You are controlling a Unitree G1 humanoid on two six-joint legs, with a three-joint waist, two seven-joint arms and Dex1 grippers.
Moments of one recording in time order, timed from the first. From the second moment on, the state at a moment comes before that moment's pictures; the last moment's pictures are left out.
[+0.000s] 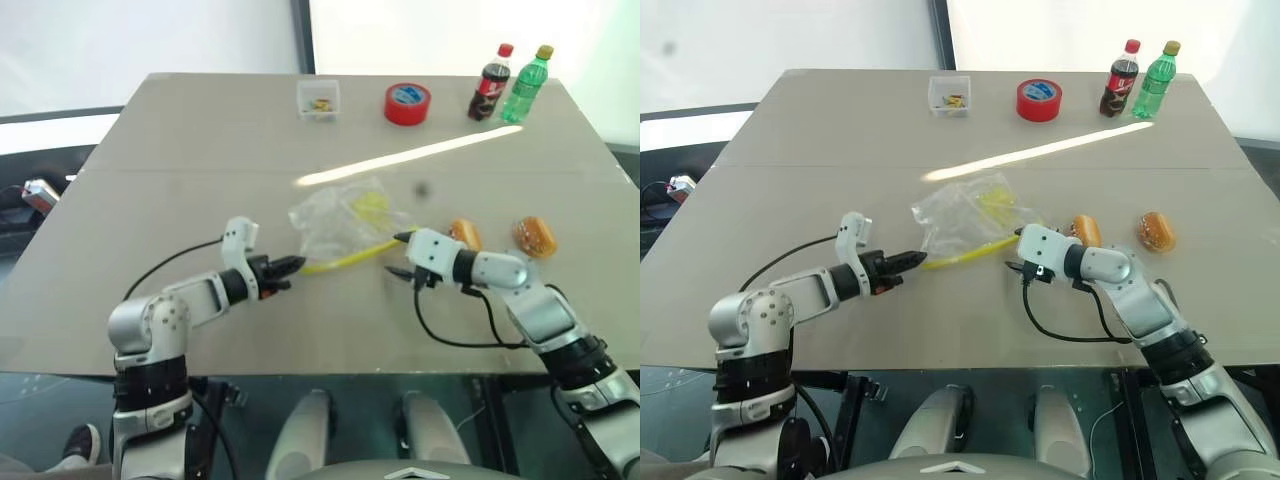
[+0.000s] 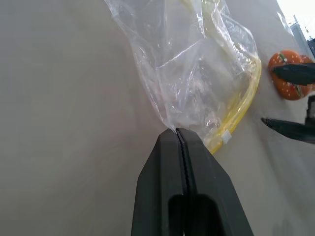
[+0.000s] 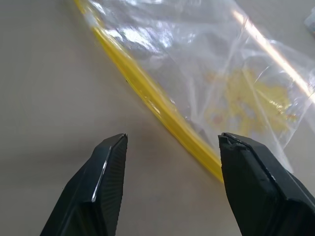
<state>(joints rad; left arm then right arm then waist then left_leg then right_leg) -0.30 0.37 0.35 -0.24 -0.70 1.30 -0.47 -0.49 -0.53 0.37 0.06 -0.08 0.11 0.75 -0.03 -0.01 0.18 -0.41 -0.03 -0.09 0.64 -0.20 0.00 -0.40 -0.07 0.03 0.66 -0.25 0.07</state>
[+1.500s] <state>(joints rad) -0.19 0.65 -0.14 -0.26 0.04 0.15 -0.54 -0.67 -0.38 0.34 0.33 -0.23 0.00 0.61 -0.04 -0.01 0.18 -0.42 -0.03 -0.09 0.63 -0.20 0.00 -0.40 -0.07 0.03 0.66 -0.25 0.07</state>
